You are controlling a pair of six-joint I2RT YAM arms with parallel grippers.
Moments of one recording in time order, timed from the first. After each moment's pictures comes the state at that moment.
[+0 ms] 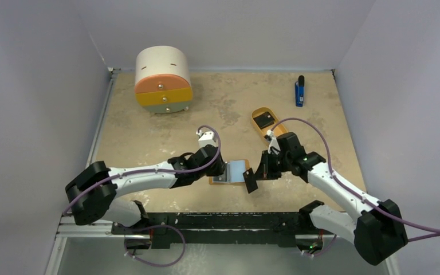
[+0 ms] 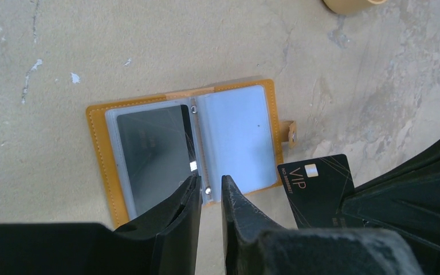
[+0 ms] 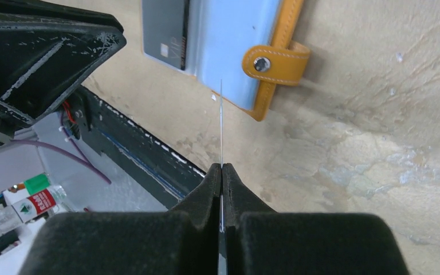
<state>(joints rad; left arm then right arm) -1.02 1.36 0.71 -0.07 -0.30 -0.92 0.47 1.04 0.59 -0.52 -0.47 0.54</state>
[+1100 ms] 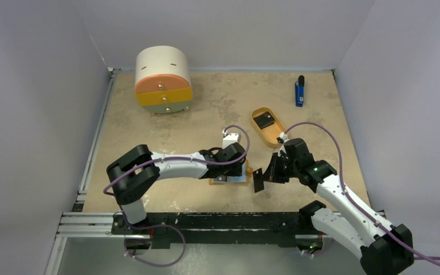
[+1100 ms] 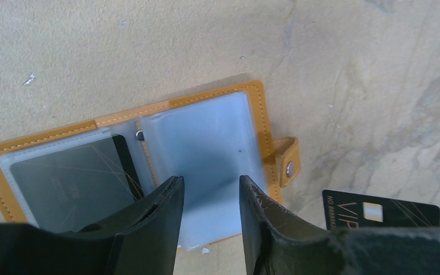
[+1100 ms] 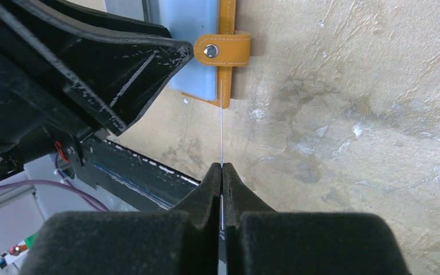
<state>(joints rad) -1.07 1.74 1.00 -0.16 -0.27 -0.87 0.47 0.84 0.56 -0.65 -0.28 0.67</state>
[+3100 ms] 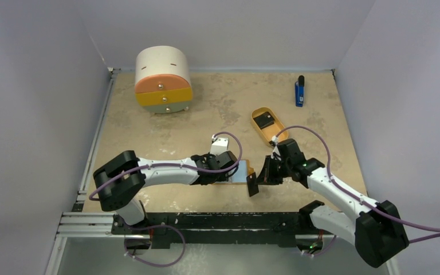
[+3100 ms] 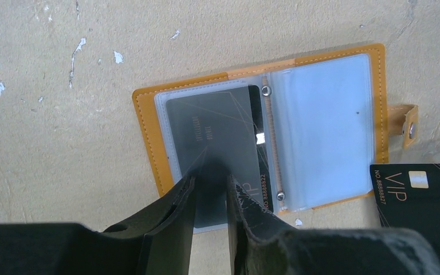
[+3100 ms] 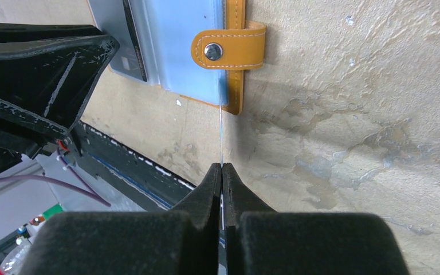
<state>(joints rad) -1.11 1.63 0.90 -0.34 -0.48 -0.86 0.47 1.02 0.48 -0.47 -0.38 0.67</state>
